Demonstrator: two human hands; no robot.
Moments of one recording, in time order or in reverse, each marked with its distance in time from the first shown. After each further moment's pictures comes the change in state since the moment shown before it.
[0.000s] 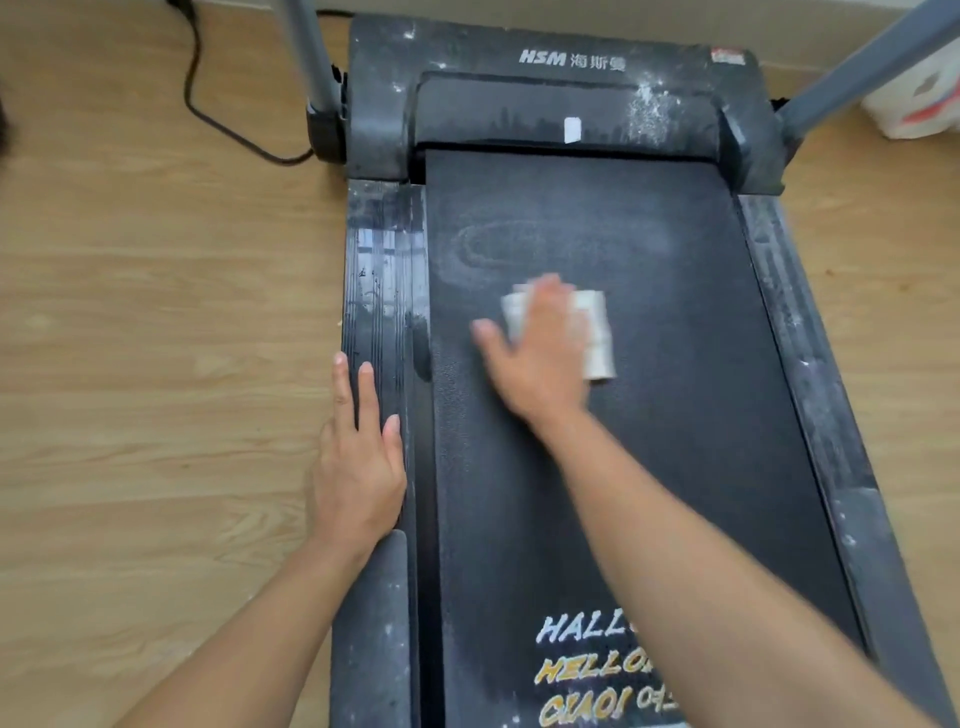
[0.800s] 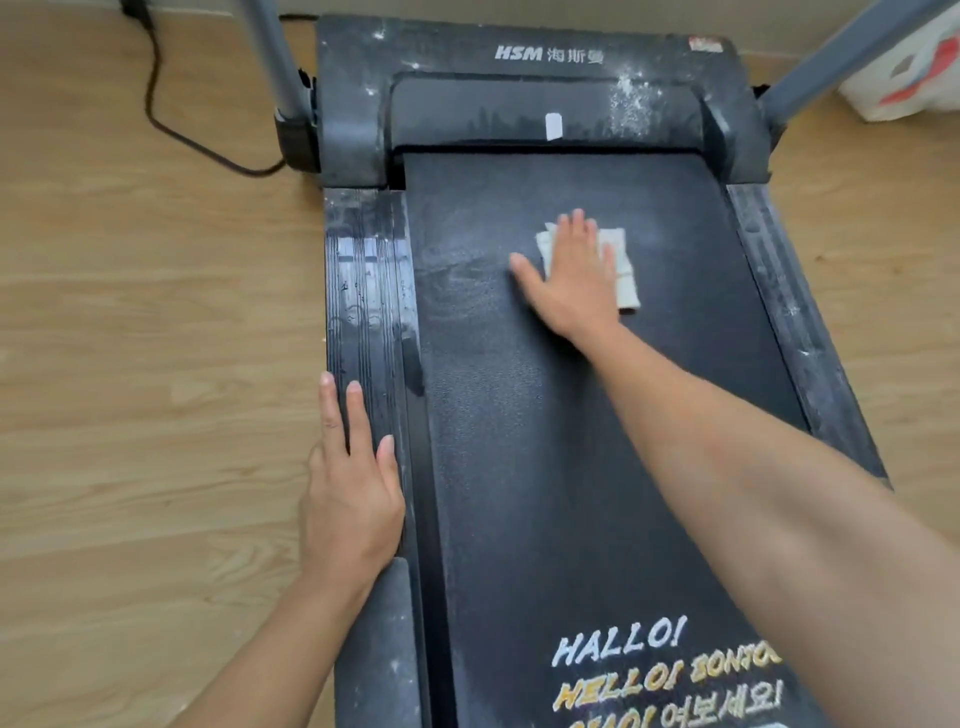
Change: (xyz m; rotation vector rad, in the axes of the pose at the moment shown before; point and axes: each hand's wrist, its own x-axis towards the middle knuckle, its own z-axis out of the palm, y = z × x) left_hand 0.001 0.001 -0.002 -0.006 -0.036 0.008; right_hand 0.104 0.037 -0.028 -0.092 0.024 0.005
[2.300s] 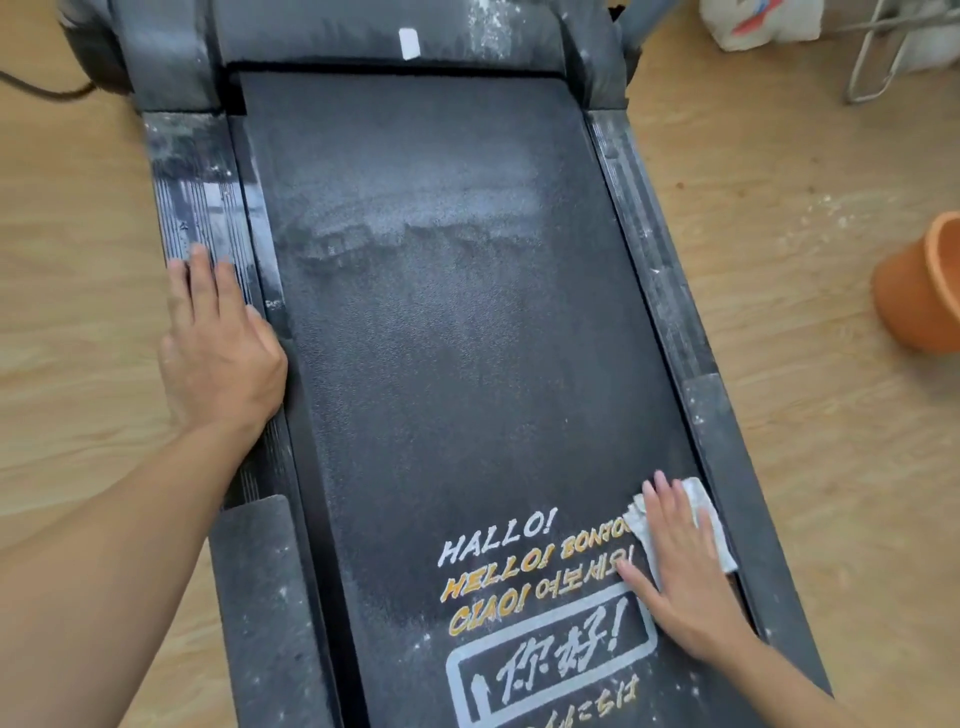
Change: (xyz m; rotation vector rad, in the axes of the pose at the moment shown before) left_hand 0.074 0.031 0.004 0.134 0.073 0.007; right_hand -0.421 0.247 -0.038 -0.112 -0.319 0.064
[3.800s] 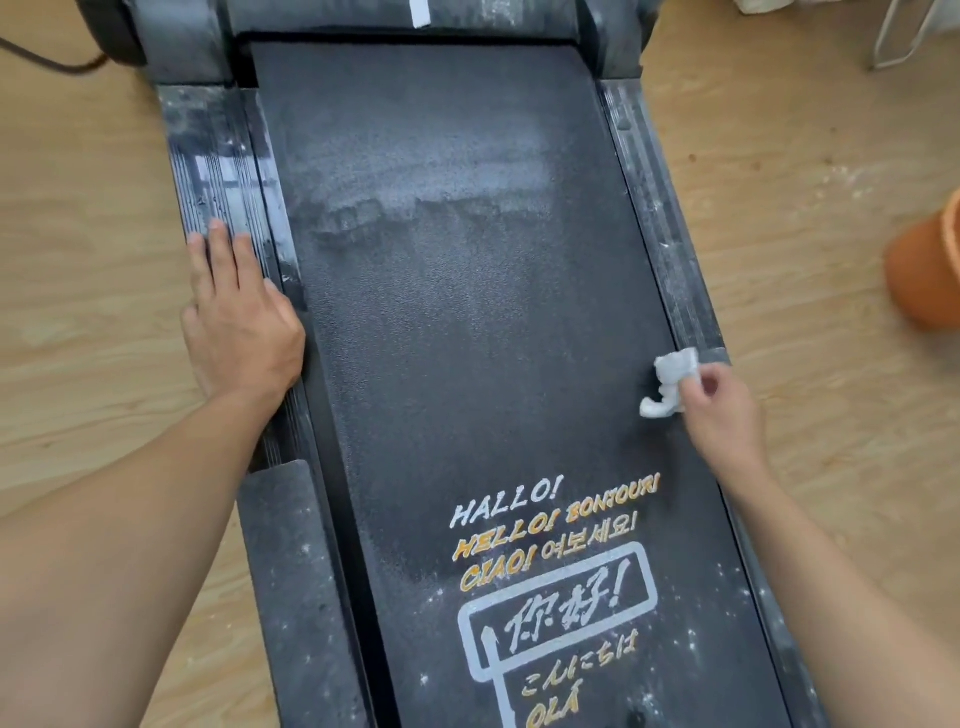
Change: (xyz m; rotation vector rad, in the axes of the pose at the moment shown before) left_hand 0.000 0.000 -0.003 0.019 -0.051 -0.012; right_hand 0.115 -0.027 -0.104 0.573 0.393 0.513
